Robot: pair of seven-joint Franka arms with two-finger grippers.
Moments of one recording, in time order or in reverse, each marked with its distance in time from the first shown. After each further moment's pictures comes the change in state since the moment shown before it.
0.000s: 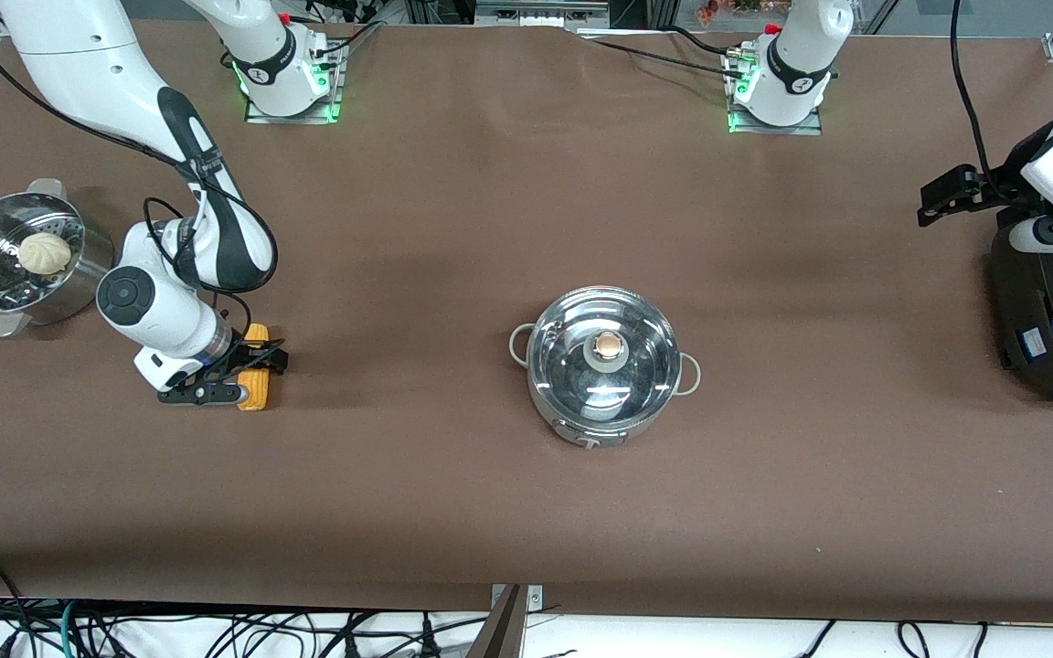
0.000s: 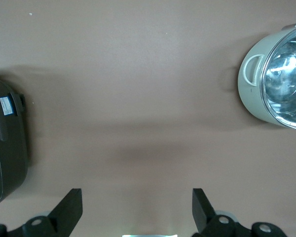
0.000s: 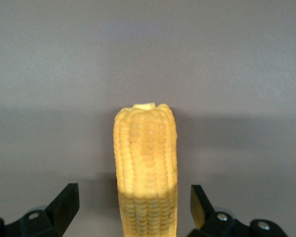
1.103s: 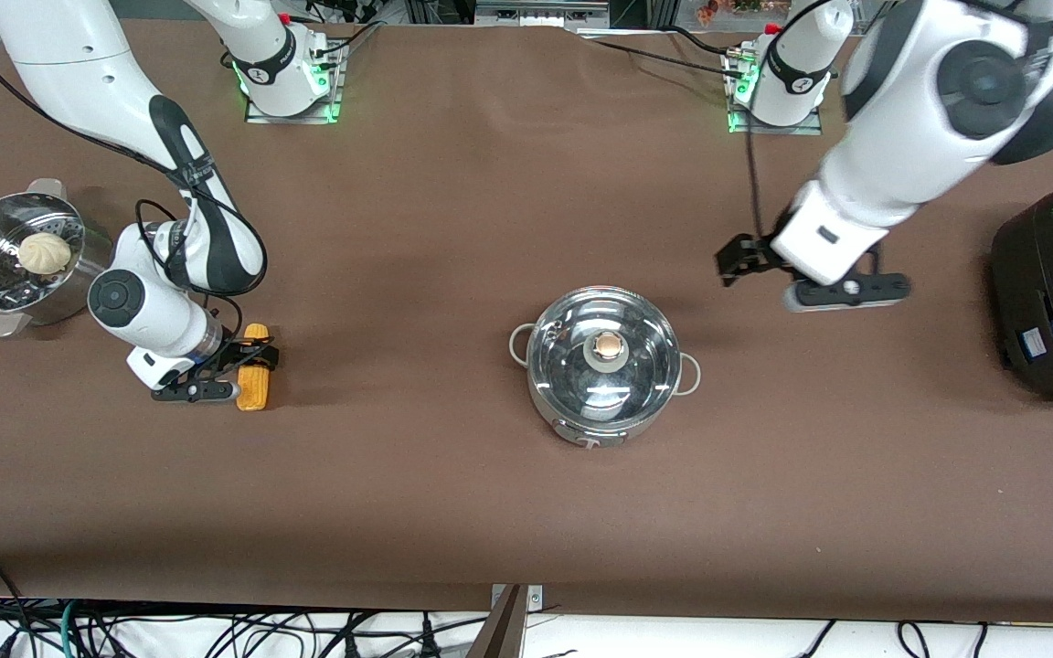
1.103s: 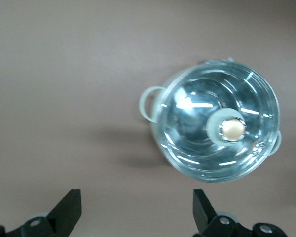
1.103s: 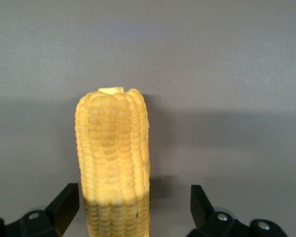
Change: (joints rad) left arm -0.202 0.173 -0.166 -0.042 -0.076 0.329 -0.508; right arm -0.035 0.016 0.000 -0.013 0.000 0.010 -0.055
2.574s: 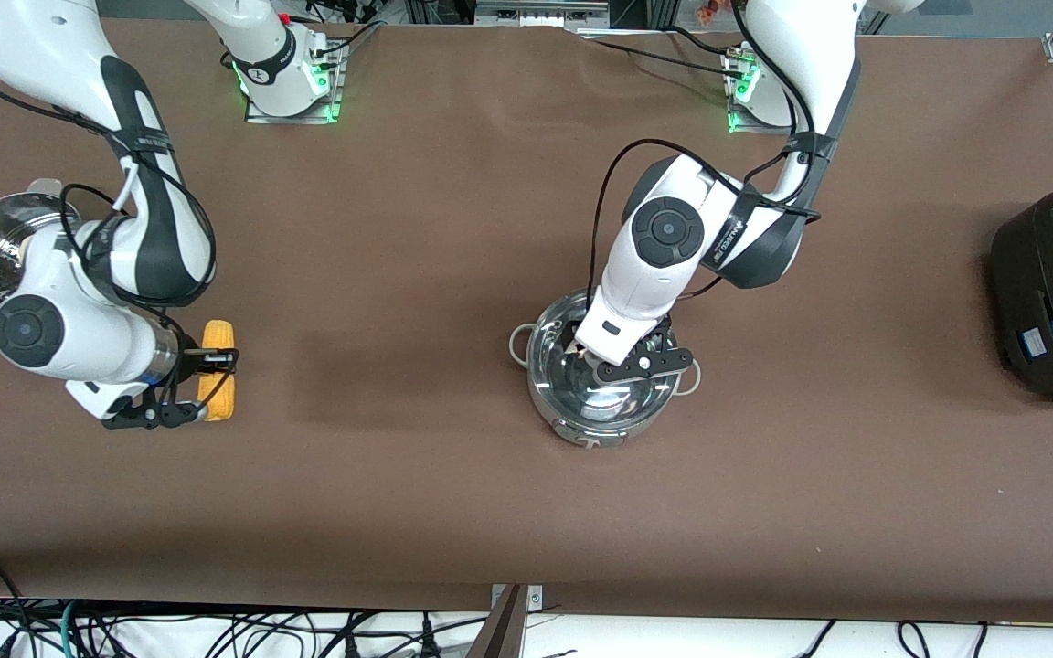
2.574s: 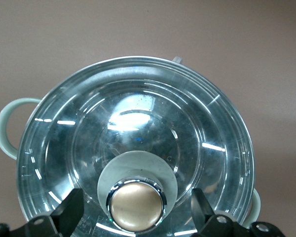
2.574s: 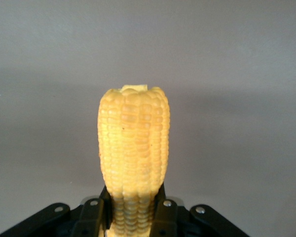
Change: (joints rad) left arm -0.329 0.408 0.174 0.203 0.008 0.265 -0.222; right arm 0.007 -0.029 0.017 0.412 0.000 -0.575 -0.014
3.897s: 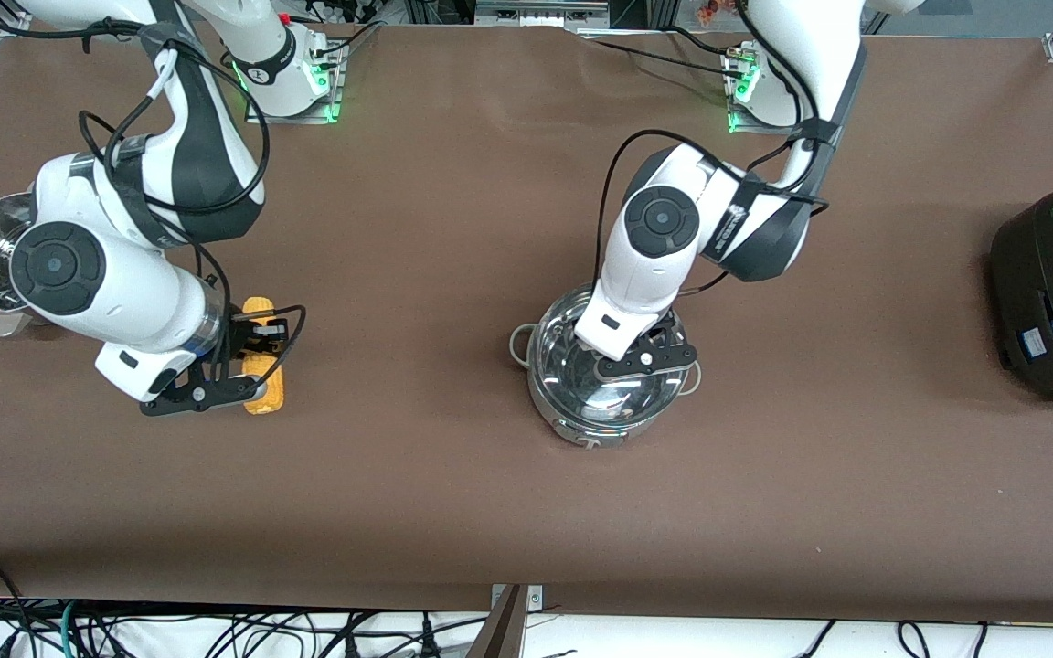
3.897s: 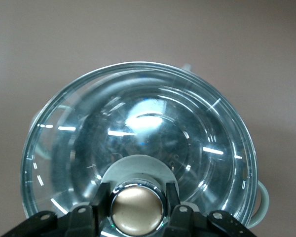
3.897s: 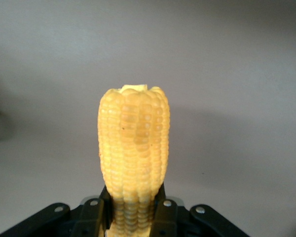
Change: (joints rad) left arm 0.003 -0.039 0.015 0.033 0.048 -0.096 0.005; right arm 0.191 -0.024 0.011 0.267 0.003 -0.233 0.096
